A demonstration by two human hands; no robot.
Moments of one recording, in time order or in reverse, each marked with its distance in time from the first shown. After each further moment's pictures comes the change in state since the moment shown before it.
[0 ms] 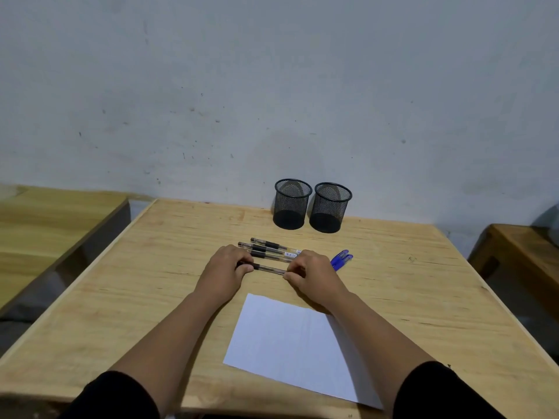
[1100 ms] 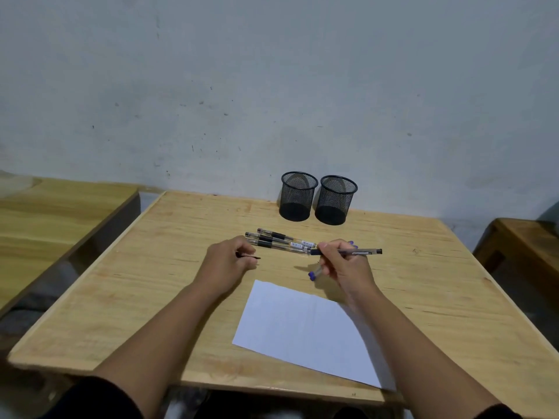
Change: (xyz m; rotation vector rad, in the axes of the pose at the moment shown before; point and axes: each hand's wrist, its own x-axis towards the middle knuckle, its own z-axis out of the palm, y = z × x) left_hand -0.025 0.019 -0.028 -0.272 0.005 -0.202; right_hand -0.039 -0.004 -0.023 1.129 0.262 0.311
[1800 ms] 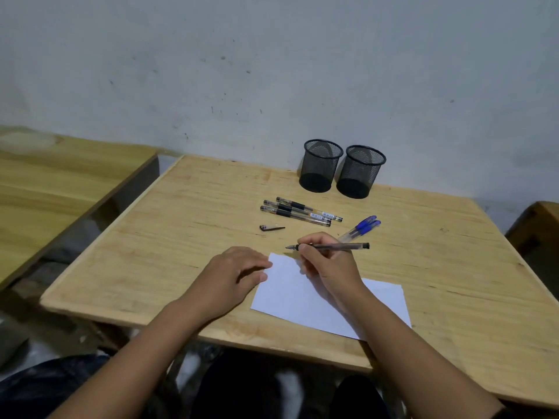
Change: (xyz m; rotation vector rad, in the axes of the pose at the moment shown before) left_hand -0.075 -0.033 -0.010 0.216 -0.156 0.296; right_hand -0.036 0.027 0.048 0.030 -0.178 0.139
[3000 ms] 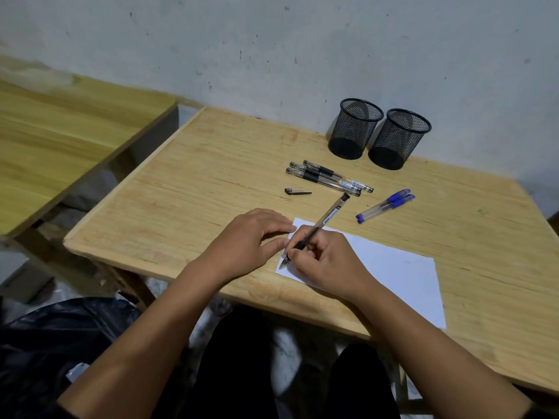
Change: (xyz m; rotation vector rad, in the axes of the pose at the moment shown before) left_hand 0.002 -0.006 0.004 0.005 0.003 0.029; right_hand -0.027 0.009 0.026 -0.609 -0.380 -0.210
